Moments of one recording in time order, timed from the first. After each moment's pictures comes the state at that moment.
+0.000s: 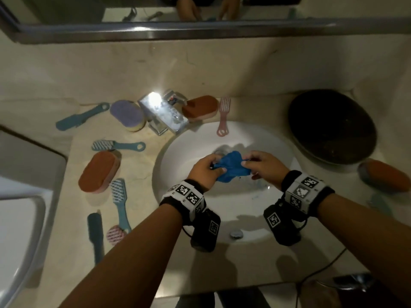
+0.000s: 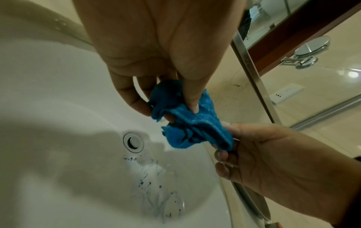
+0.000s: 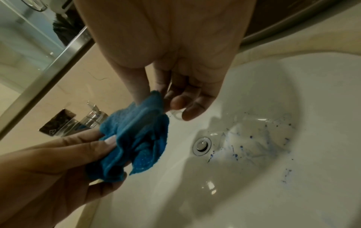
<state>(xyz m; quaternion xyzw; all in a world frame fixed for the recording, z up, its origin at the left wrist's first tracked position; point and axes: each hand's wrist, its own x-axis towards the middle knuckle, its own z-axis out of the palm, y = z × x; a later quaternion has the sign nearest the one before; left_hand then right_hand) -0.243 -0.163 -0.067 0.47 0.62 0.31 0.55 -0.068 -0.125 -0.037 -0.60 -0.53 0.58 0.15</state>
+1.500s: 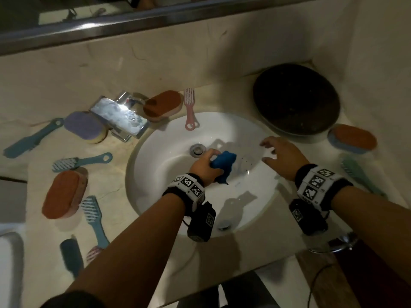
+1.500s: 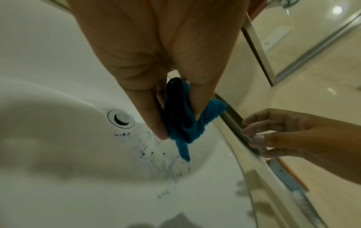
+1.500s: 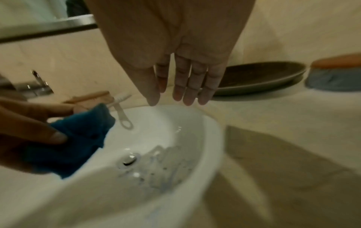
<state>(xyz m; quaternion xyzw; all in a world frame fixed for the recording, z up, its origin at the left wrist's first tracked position) -0.192 -0.146 -0.082 0.50 0.59 0.13 0.62 0.036 -0.147 -0.048 -0.69 -0.66 0.29 0.05</state>
